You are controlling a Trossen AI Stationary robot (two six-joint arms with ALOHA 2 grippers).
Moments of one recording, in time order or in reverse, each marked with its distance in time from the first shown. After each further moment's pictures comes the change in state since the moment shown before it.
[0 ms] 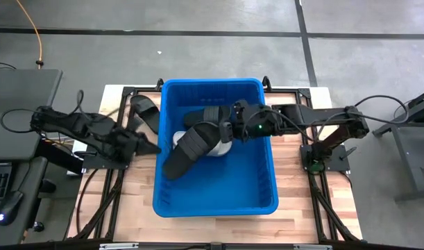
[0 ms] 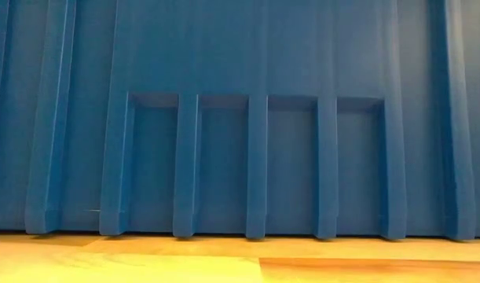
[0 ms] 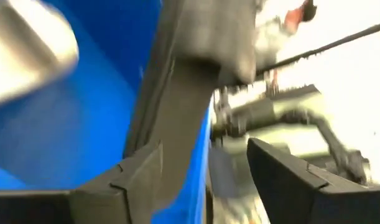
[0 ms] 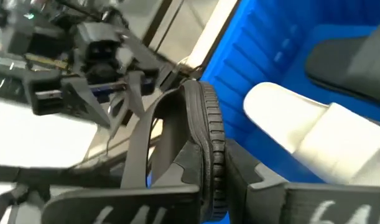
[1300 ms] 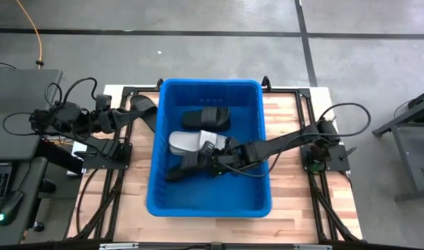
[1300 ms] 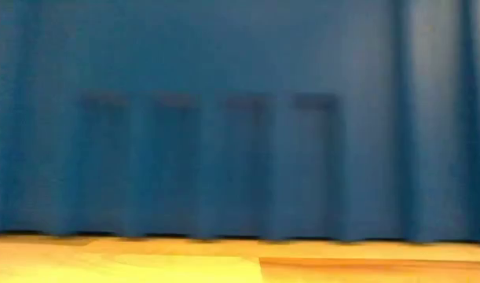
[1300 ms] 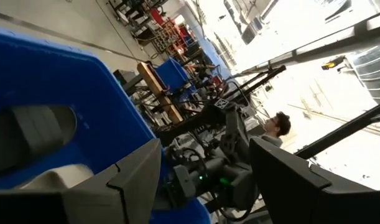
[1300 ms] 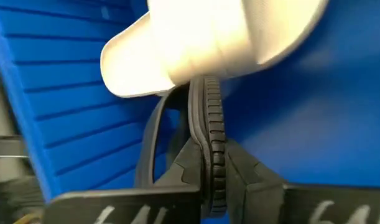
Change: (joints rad) left arm -0.002 -0.248 0.000 0.070 -0.456 0.210; right arm 0.147 0.355 0.000 -0.152 0.175 1.048
